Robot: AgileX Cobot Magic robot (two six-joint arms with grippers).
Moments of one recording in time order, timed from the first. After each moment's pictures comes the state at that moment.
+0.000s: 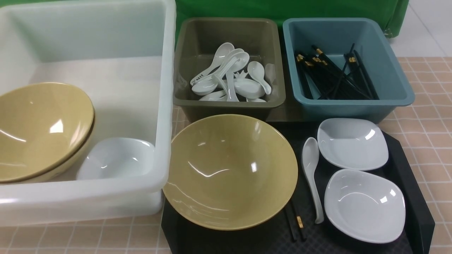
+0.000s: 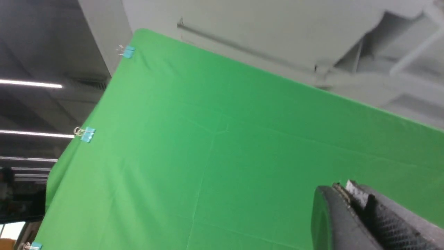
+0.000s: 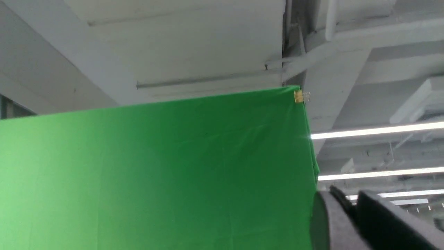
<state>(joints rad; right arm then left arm) 0.04 0.15 -0.38 -0.05 -0.42 0.14 0.00 0.25 -0.53 -0.36 -0.30 0.11</state>
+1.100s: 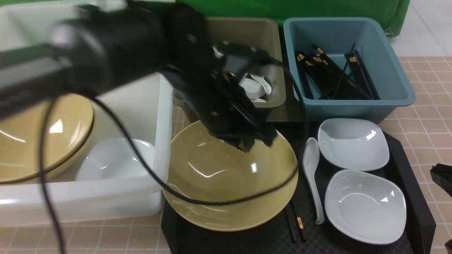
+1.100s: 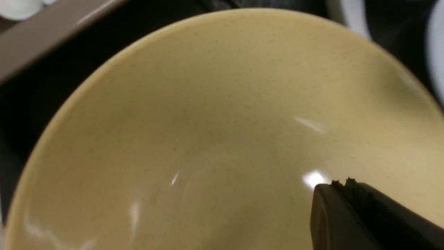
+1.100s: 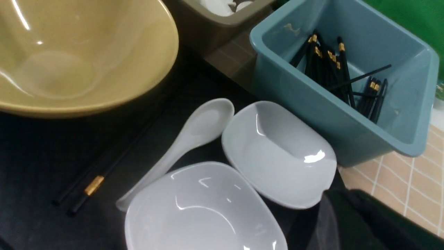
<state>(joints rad) 0.34 0.57 -0.36 -0.05 0.30 -0.32 -0.66 1.80 -1.47 -0.14 0.94 0.11</state>
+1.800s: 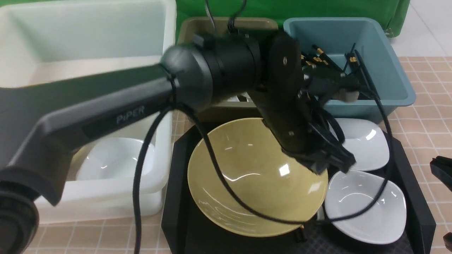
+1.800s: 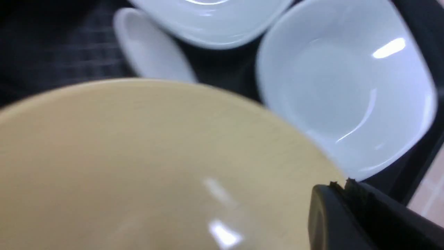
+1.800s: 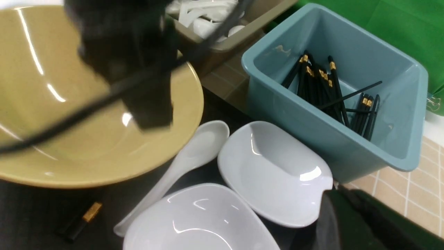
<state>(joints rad) 0.34 0.57 -0.36 -0.05 0.24 -0.29 -0.78 1.95 -1.72 -0.27 1.04 0.22</state>
